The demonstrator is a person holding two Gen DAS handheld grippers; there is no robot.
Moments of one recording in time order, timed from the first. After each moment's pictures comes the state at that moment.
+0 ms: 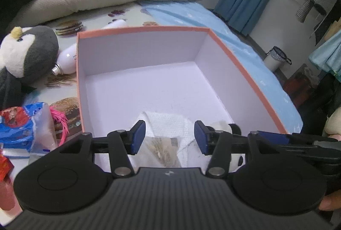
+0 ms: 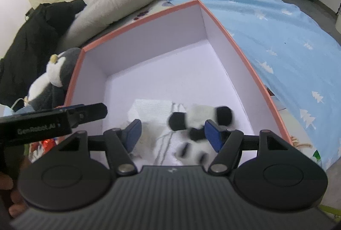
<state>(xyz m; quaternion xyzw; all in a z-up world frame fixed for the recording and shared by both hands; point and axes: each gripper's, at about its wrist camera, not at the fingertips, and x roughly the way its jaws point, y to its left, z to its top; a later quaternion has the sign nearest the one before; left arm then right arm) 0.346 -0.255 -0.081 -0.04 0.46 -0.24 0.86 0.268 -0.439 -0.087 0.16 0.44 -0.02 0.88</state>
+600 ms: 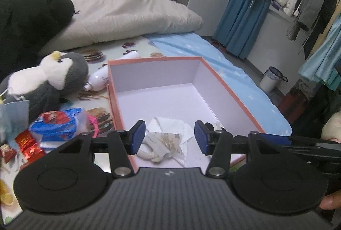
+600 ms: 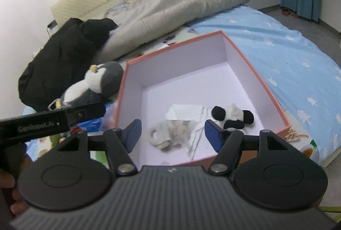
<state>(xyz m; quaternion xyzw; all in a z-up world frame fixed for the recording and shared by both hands) 0.238 -0.186 0.002 -0.04 0.38 -0.23 0.90 0.181 -0.389 -0.021 0.15 0.37 0.01 0.92</state>
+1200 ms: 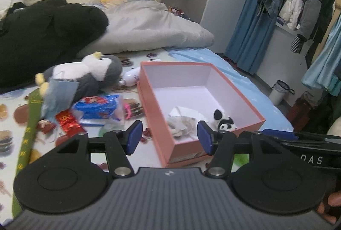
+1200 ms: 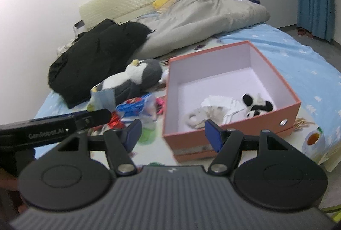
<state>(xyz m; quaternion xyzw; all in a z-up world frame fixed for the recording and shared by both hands) 0.094 -0.099 0.029 -0.05 0.33 -0.19 0.92 0.085 -0.312 0.003 0.12 0.33 0.07 0.93</state>
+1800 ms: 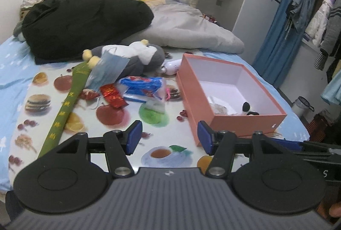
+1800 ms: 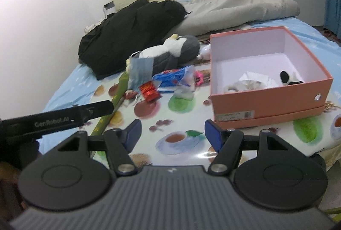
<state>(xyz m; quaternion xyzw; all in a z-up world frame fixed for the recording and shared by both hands) 0.014 -0.026 -0.002 -0.09 0.32 -0.10 0.94 0.038 -0.251 -0.024 0.10 0.34 0.14 0.92</state>
